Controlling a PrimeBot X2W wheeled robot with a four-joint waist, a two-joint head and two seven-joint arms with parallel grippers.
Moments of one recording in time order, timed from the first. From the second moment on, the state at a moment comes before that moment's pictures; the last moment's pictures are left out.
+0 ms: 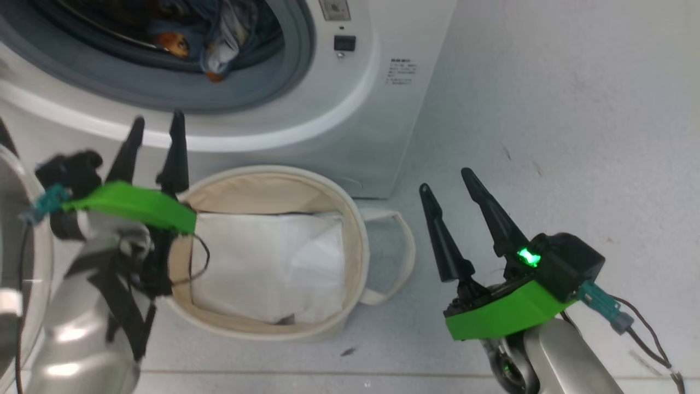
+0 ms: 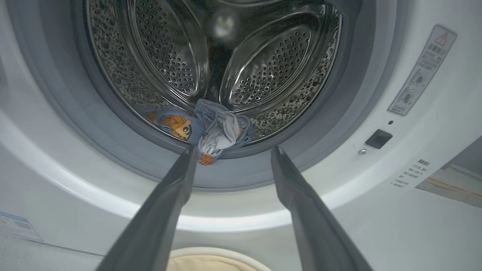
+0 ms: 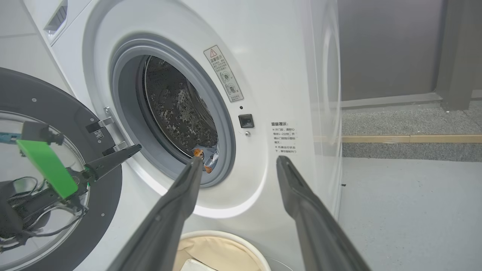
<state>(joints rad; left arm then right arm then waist) -0.71 0.20 -0.22 0.69 -0.62 -0.12 -0.24 -0.26 -0.05 0.34 0.03 0.30 0.12 -0.25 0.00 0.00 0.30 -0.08</state>
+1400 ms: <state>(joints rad) -1.39 0.43 -0.65 1.18 -0.92 -0.12 -0.12 -0.19 -0.05 0.31 -0.29 0.20 0.12 -0.26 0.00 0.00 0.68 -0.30</state>
